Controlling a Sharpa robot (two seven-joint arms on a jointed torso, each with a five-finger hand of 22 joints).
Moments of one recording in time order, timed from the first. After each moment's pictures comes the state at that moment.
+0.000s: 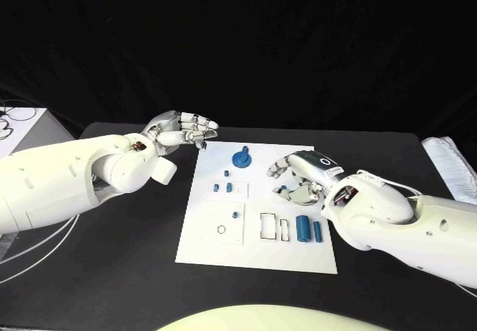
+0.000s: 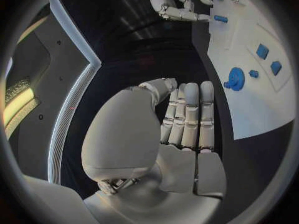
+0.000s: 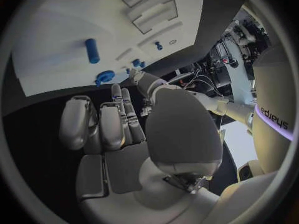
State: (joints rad) left arm 1.25 -0.97 -0.06 1.52 -0.17 -0.15 0.25; left_hand 1.47 -0.22 0.57 0.09 0.27 0.85 0.19 0.35 0.37 0.97 0.13 0.44 0.23 1.00 0.05 1.17 0.47 0.17 0.82 0.15 1.00 0.79; right arm 1.19 -0.82 -0.14 1.74 -1.62 -0.48 -0.24; right_hand 1.30 -0.25 0.49 0.01 0.16 0.97 0.15 0.16 0.31 1.06 0.09 0.16 0.07 1.46 0.01 1.29 1.14 0.08 1.43 0.10 1.22 1.23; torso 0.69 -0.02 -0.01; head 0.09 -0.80
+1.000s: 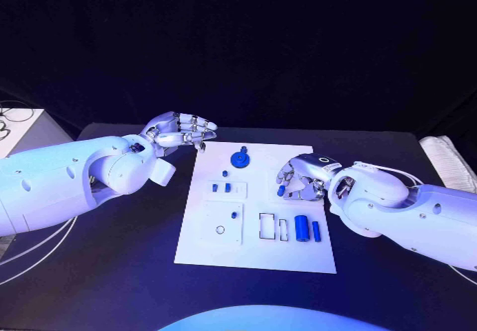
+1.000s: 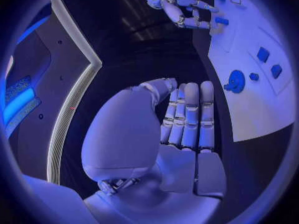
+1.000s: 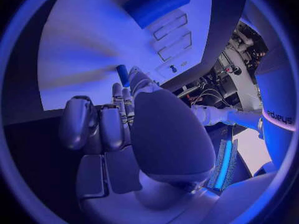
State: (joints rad) left arm 1.25 -0.98 -0.06 1.53 -0.17 -0.14 0.25; left_hand 1.47 -0.22 0.57 0.09 0.27 0.85 0.19 0.35 0.37 0.97 0.13 0.44 0.23 1.00 0.05 1.17 0.47 0.17 0.82 0.15 1.00 0.79; right arm 1.22 -0.79 -0.15 1.63 -1.58 -0.26 -0.24; right_hand 1.57 -0.19 0.19 0.29 0.12 0.99 0.12 0.12 0.32 1.05 0.08 0.27 0.07 1.47 0.00 1.33 1.12 0.08 1.45 0.09 1.20 1.23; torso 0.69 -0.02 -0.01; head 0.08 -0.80
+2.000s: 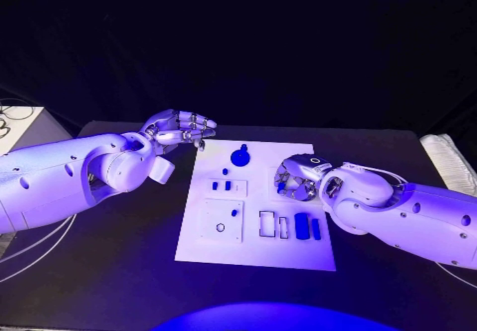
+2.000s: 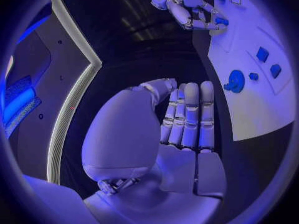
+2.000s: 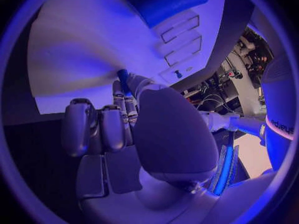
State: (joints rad) left arm 1.25 -0.98 -0.06 1.53 -0.17 -0.14 0.25; left_hand 1.47 -0.22 0.57 0.09 0.27 0.85 0.19 0.35 0.36 0.97 0.13 0.44 0.23 1.00 0.05 1.17 0.47 0.17 0.82 0.15 1.00 0.79; right arm 1.20 -0.73 -0.15 1.57 -1.63 -0.27 -0.25; right_hand 1.52 -0.21 0.47 0.25 0.10 1.10 0.12 0.16 0.34 1.19 0.07 0.16 0.07 1.46 -0.02 1.35 1.14 0.08 1.46 0.08 1.27 1.30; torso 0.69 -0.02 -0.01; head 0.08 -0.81
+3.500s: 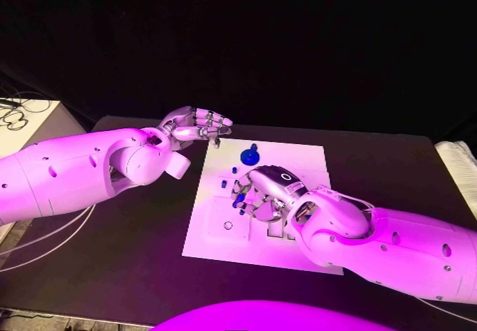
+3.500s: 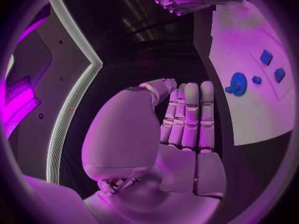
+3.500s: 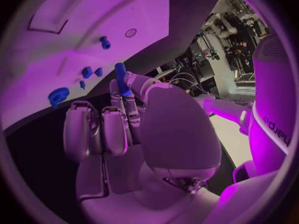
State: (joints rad) left arm 1.25 -0.95 -0.06 1.51 -0.17 -0.14 0.25; left_hand 1.46 -0.21 0.57 0.09 0.27 0.85 0.19 0.35 0.36 0.97 0.13 0.44 0.23 1.00 0.05 1.17 0.47 0.17 0.82 0.15 1.00 0.79; right arm 1.13 -0.60 -0.15 1.71 -1.59 -0.50 -0.22; right_hand 1.44 -0.20 0.61 0.11 0.09 1.12 0.11 0.22 0.43 1.23 0.11 0.15 0.07 1.47 -0.03 1.38 1.17 0.08 1.47 0.06 1.32 1.31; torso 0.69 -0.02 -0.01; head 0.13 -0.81
